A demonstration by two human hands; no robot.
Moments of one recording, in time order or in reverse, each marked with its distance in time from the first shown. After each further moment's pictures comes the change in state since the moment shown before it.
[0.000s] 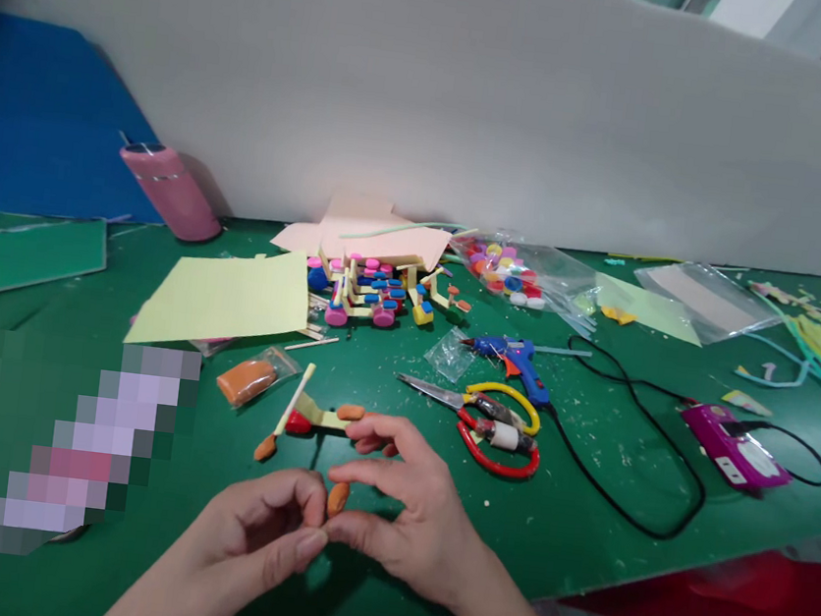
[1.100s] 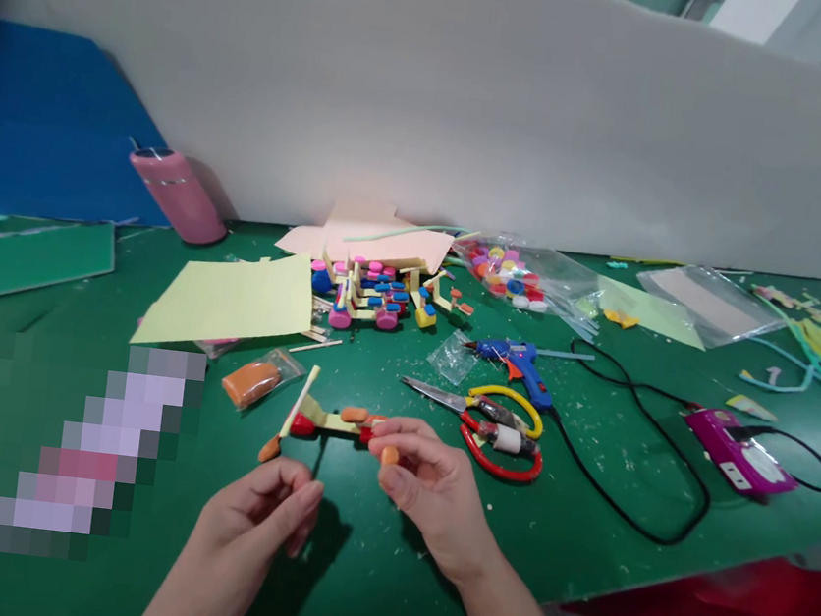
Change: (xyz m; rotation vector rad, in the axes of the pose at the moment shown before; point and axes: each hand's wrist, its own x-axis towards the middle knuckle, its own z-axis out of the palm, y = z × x) left_hand 0.003 -0.021 0.007 -0.184 0.388 -0.014; right_hand -0.004 0.018 0.003 0.495 0.232 0.297
